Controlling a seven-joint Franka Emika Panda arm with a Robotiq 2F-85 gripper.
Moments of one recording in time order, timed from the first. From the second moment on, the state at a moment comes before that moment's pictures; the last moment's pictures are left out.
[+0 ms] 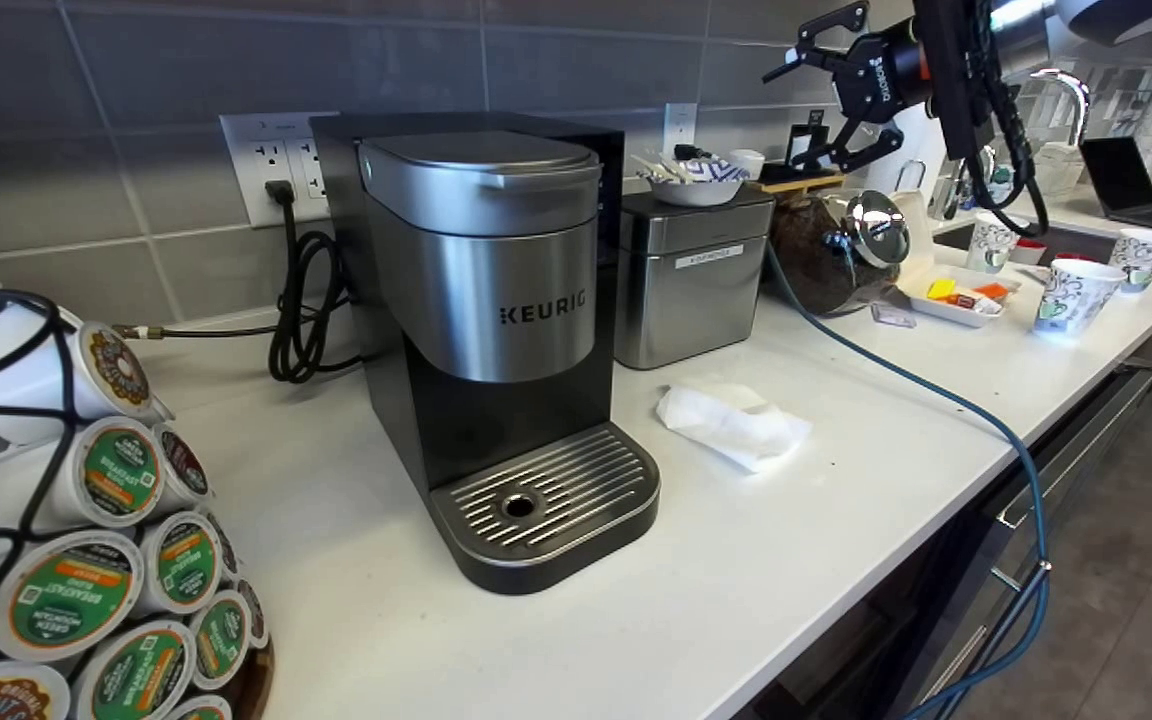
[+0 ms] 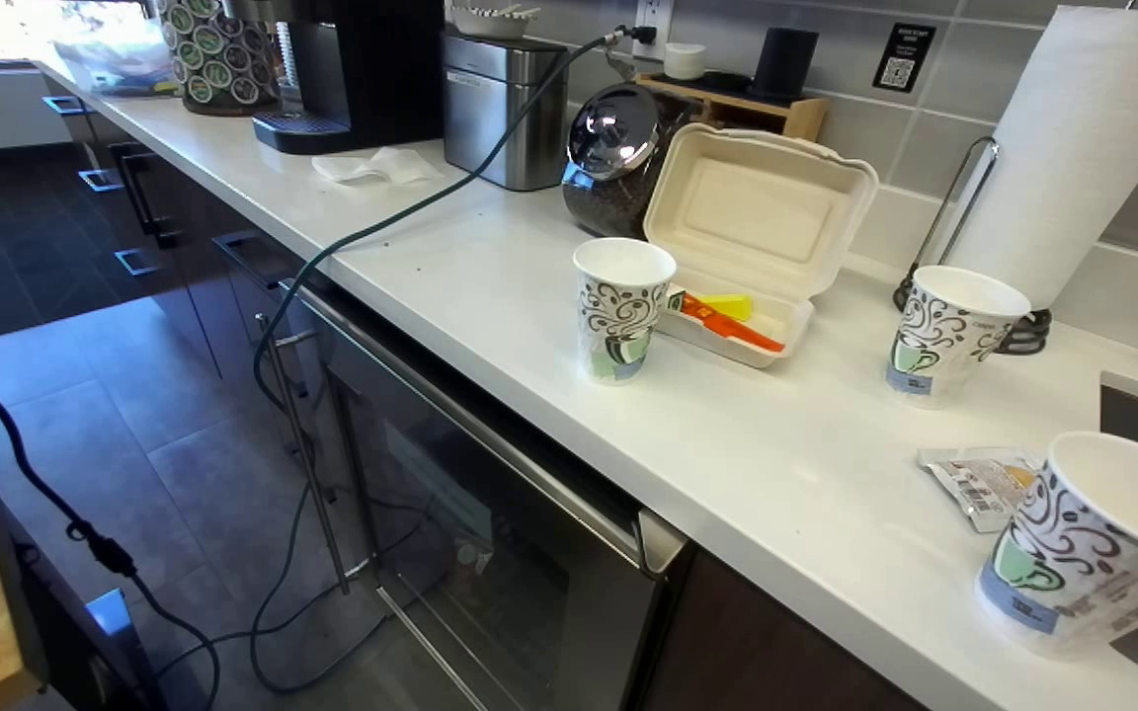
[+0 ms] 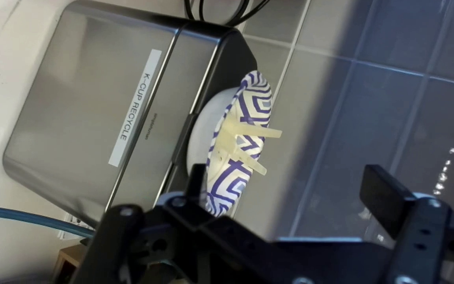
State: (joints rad) arm 0.16 0.11 0.02 -1.92 1.56 2.98 -0.28
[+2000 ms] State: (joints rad) arm 0.15 0.25 -0.04 -1.84 1.37 2.87 -0.14
